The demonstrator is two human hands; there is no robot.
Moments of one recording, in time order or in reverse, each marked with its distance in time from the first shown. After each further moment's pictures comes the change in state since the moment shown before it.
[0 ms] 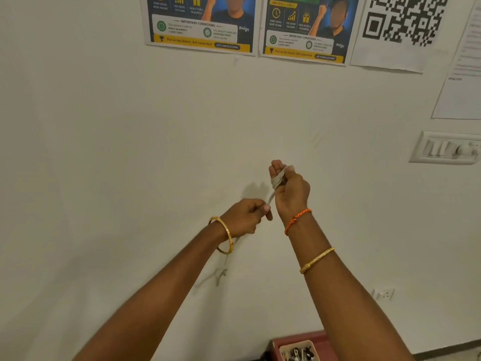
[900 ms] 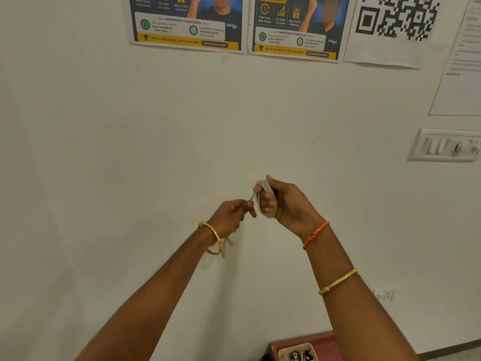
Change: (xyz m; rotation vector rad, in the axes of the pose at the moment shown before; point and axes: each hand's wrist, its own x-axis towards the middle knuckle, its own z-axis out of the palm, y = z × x) left_hand 0.023 -0.034 0.003 -0.226 0.153 -0.062; right_hand -0.014 -0.030 -0.027 -0.499 -0.484 0.412
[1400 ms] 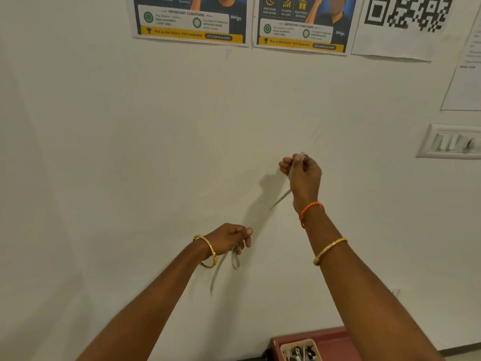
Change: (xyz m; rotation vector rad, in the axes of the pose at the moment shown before) left_hand -0.018 -0.047 0.001 0.112 -0.262 -0.178; right_hand 0.054 -0.002 -0.028 -0.110 0.583 -0.605
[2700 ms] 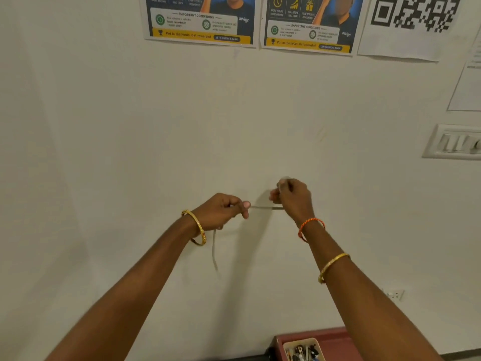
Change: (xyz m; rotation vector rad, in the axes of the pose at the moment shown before) left_hand -0.044 0.063 -0.037 0.070 0.165 0.091; right_hand -0.031 0.020 -0.015 -0.505 -0.226 0.099
